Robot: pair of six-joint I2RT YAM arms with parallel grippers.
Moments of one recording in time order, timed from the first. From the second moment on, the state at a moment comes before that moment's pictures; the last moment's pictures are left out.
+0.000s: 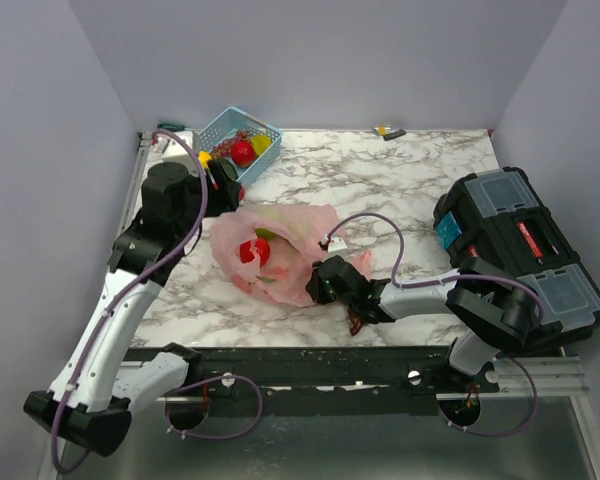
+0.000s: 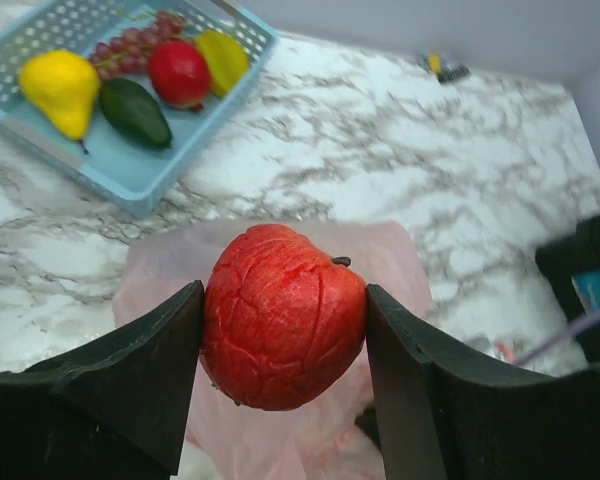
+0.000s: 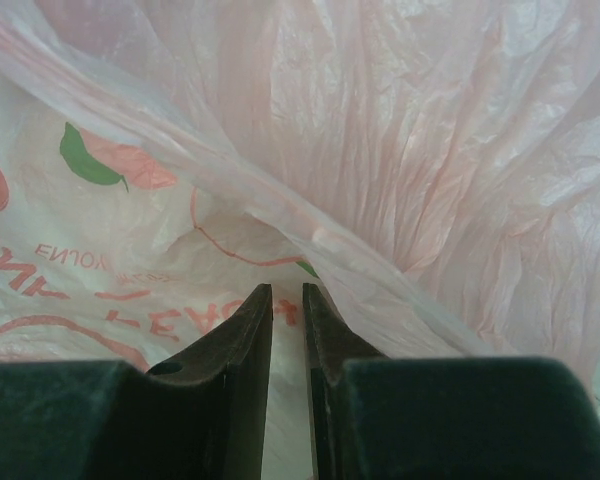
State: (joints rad) left arm -0.43 0.95 1.19 -0.56 -0.10 -0.37; right arm 1.03 1.64 0.64 0.35 0.28 0.63
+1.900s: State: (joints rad) left arm -0.21 0.76 0.95 -0.52 0.49 -0.43; right arm 1.03 1.38 0.69 0.14 0.29 0.56
